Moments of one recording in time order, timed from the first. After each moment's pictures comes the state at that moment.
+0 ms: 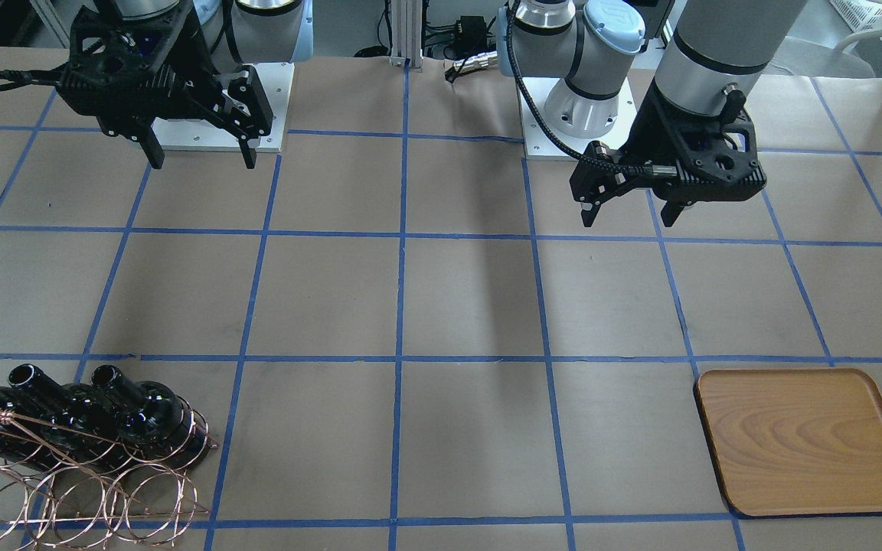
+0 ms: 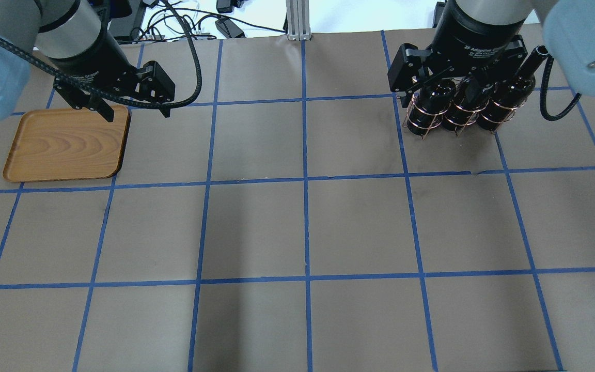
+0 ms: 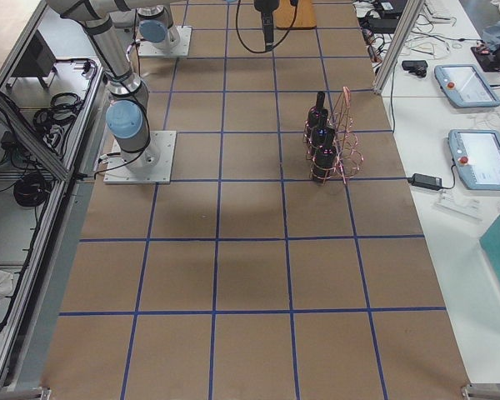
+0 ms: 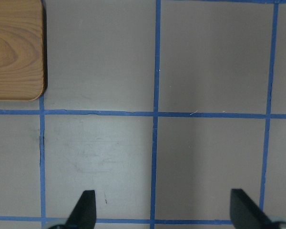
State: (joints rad) left arm -1.55 -1.58 -1.58 -1.49 1.57 -0.02; right arm 1.66 -1.59 1.49 -1.56 -1.58 0.06
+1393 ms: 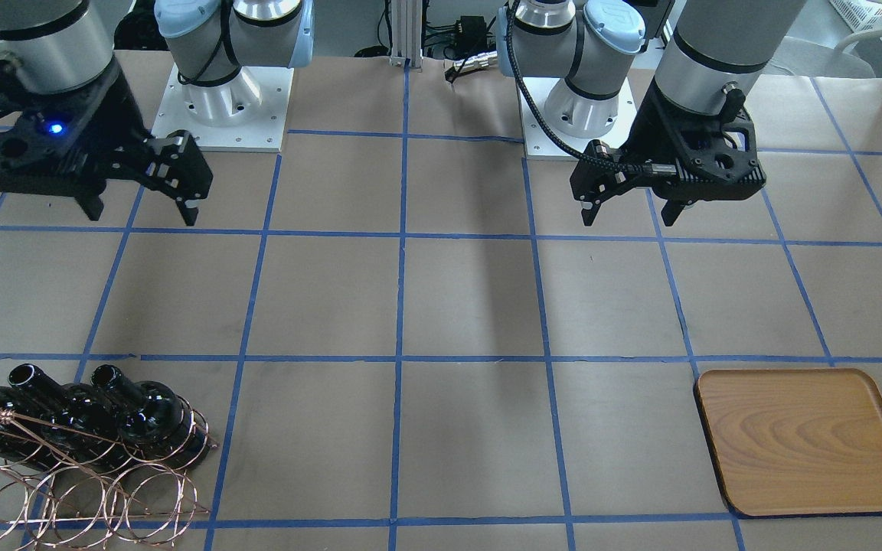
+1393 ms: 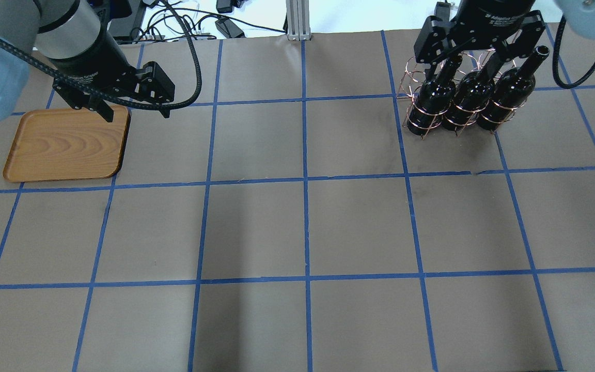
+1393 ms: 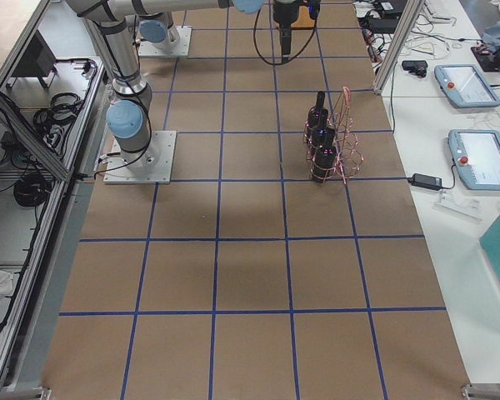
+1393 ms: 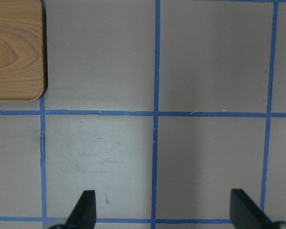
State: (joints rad) left arm -1.55 -1.58 -1.58 -1.49 1.57 -0.01; right arm 1.53 -1.47 1.40 -1.57 -1.60 -0.01
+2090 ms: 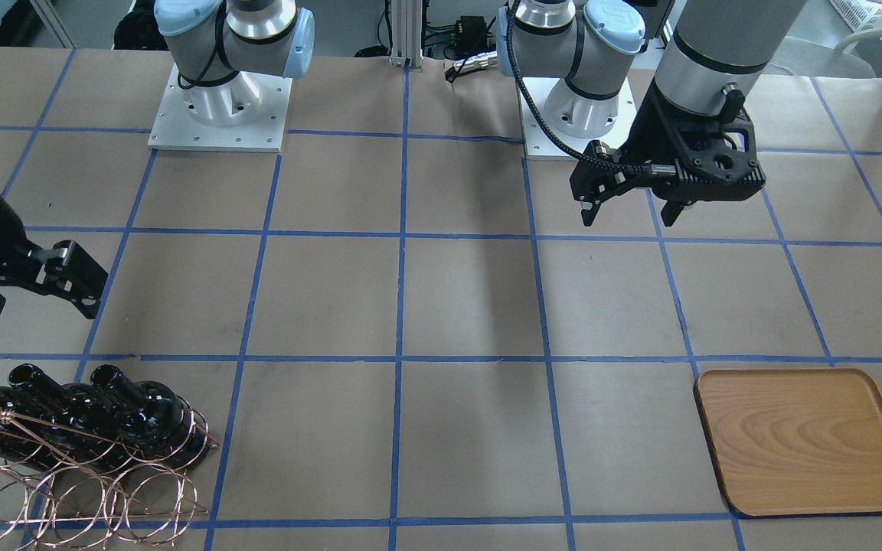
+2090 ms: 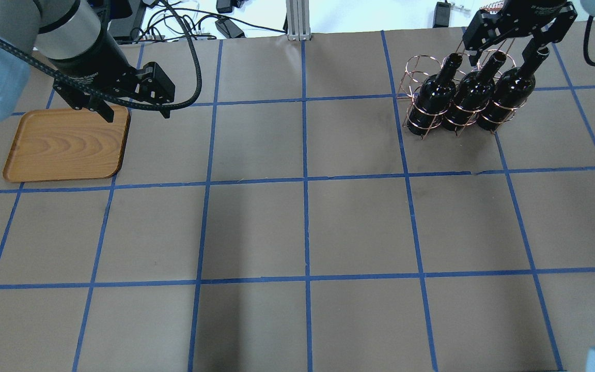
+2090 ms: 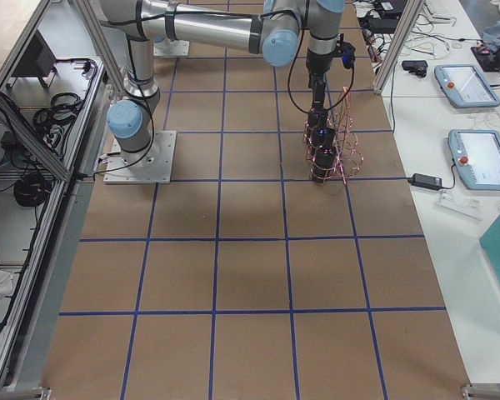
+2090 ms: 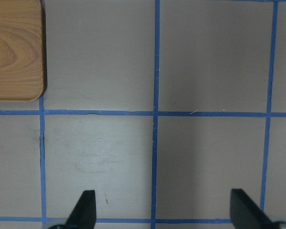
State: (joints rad) left arm -1.55 -1.58 -1.58 -1.49 1.57 -0.01; right arm 1.39 -1.28 1.36 -1.73 -1.60 -0.20
